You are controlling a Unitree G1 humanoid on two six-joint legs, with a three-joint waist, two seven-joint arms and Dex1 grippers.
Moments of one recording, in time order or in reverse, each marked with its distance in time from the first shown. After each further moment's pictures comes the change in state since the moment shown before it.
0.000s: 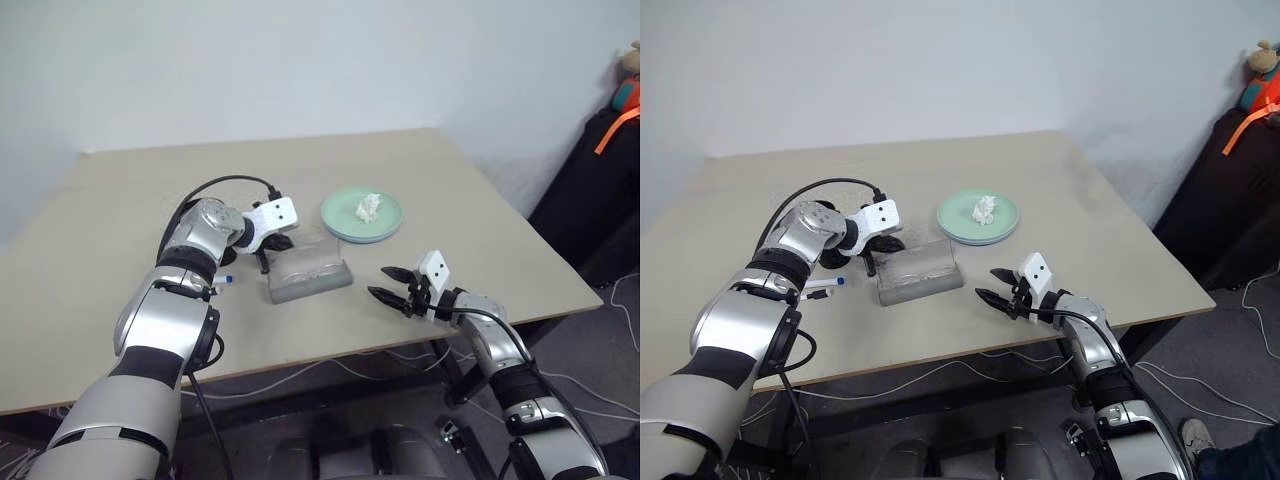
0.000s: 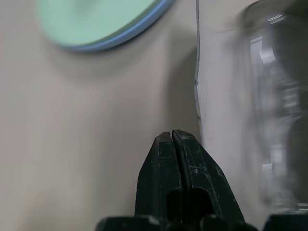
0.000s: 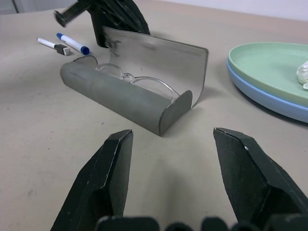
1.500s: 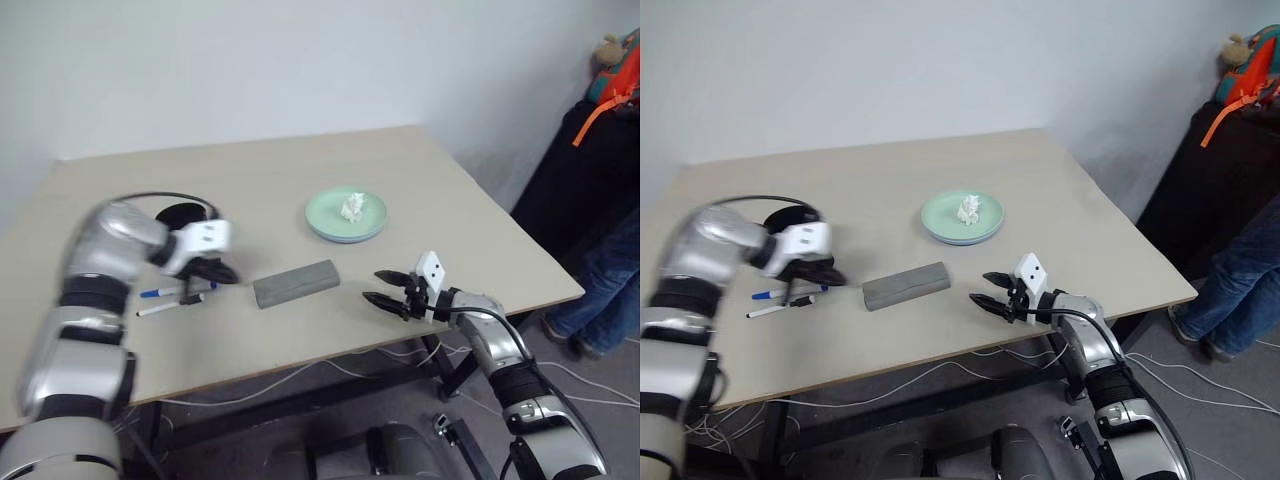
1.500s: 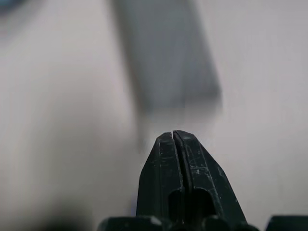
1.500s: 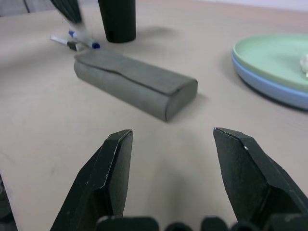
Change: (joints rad) left arm 0.263 0.422 0.051 -0.403 -0.149 0.007 -0.442; right arm -0.007 -0.019 0.010 -0.027 0.023 0.059 0.080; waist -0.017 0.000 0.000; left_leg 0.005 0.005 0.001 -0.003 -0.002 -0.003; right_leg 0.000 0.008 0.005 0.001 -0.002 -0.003
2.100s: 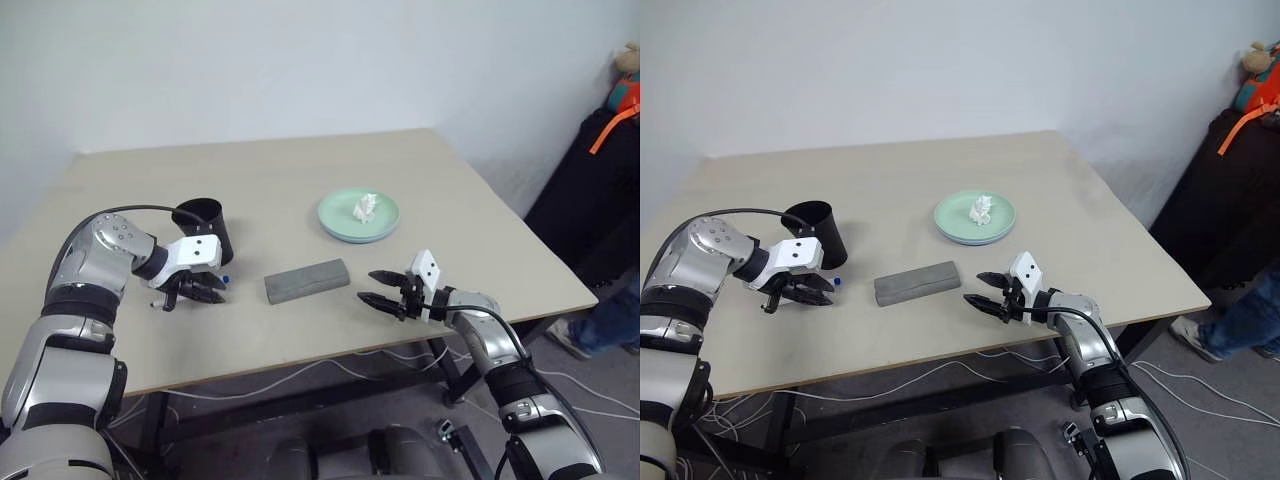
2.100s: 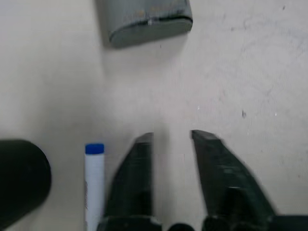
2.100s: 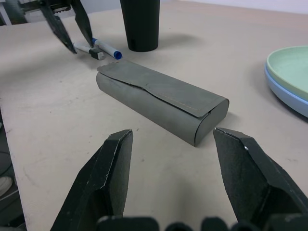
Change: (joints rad) left arm 0.005 -0.023 -0.086 0.086 0.073 -0.038 0.010; right arm -0.006 0.031 0.010 -0.017 0.000 0.016 0.011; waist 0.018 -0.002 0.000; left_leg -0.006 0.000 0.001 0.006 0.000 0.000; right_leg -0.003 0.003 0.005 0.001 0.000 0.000
